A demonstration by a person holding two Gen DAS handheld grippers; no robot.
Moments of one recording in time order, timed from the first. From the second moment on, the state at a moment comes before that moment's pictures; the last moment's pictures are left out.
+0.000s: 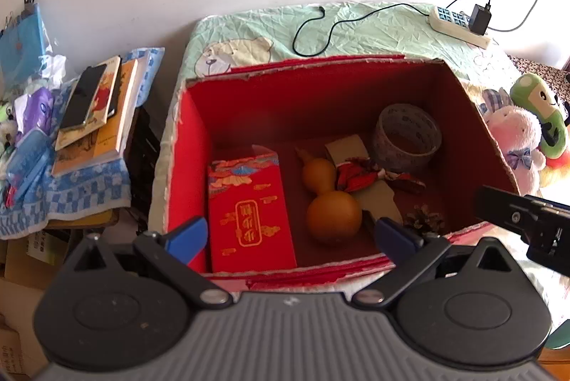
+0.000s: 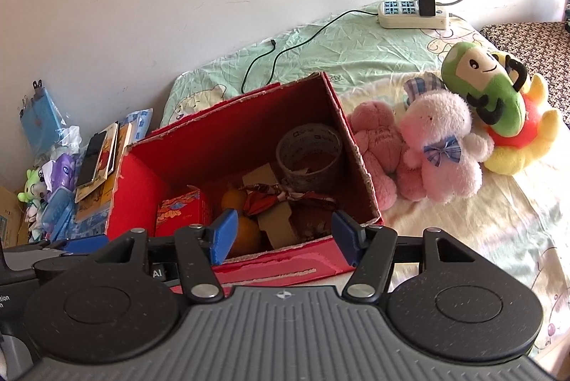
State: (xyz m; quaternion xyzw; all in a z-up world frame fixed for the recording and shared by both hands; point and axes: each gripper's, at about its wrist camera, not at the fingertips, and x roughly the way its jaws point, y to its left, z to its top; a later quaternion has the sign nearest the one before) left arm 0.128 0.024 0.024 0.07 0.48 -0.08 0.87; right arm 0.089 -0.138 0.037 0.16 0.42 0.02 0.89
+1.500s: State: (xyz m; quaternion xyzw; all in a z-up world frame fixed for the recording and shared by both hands) left arm 0.116 0.024 0.021 0.05 0.48 -0.01 0.87; right arm 0.109 -0.143 0.023 0.14 0.43 0.08 0.89
